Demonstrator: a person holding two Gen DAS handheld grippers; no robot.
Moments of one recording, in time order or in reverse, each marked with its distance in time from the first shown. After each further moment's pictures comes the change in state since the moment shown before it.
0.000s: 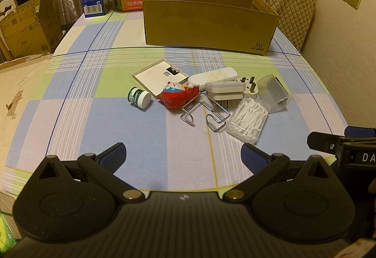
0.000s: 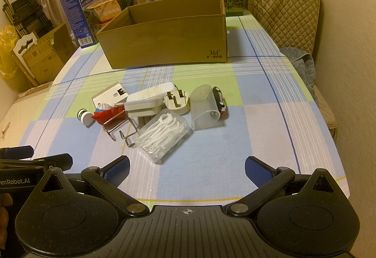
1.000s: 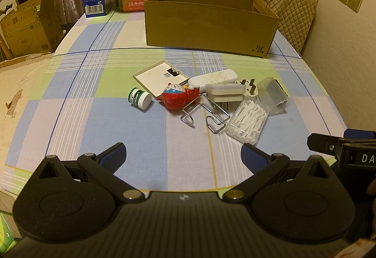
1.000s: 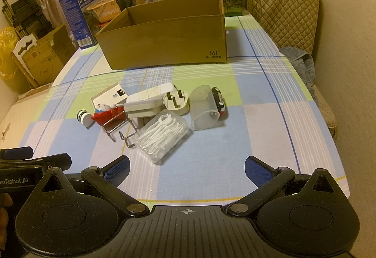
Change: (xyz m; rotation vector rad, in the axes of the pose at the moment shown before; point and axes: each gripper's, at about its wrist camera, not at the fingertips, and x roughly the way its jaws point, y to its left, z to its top) left arm -0.003 0.001 0.001 -0.014 -0.006 -0.005; right arm 0.002 -0.002 -0.002 0.004 -0.004 0.002
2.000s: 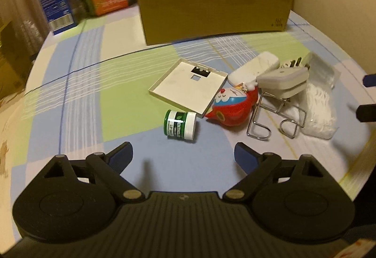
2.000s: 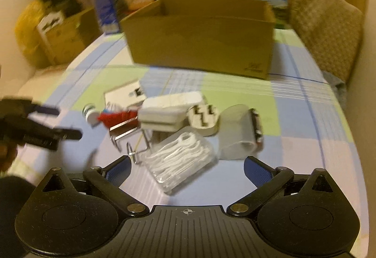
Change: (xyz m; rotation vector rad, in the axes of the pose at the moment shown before) left arm 0.122 0.085 0.036 0.295 0.019 -0.083; right arm 0.072 0.019 0.024 -0.209 -0.012 0.101
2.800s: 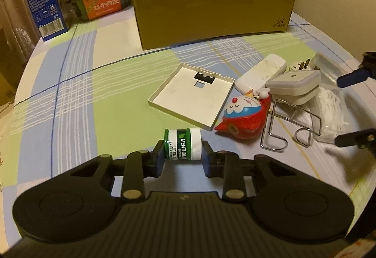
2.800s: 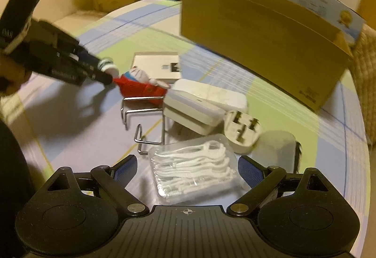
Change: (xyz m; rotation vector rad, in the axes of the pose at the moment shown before) left arm 0.019 0.013 0.007 0.017 -0.028 -0.024; right arm 0.062 0.019 0.009 -0.404 0.070 0.083
